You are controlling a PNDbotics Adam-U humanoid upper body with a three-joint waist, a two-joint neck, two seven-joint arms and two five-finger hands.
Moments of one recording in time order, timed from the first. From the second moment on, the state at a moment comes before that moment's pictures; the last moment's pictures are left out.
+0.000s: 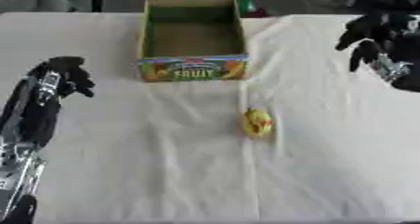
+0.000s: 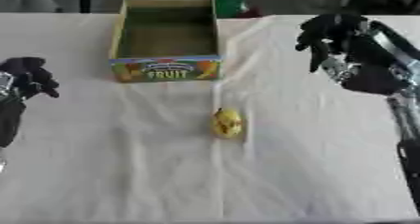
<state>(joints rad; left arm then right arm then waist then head) -0.20 0.30 0.04 -1.79 0.15 -0.09 -0.11 -0.52 -0.48 0.03 -1.64 -0.17 -0.20 0.55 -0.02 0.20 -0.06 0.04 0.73</state>
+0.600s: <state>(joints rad) -0.20 0.30 0.04 -1.79 0.16 -0.09 -0.12 -0.65 -0.54 0.15 -1.51 -0.06 -0.31 0.60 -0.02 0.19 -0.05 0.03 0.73</state>
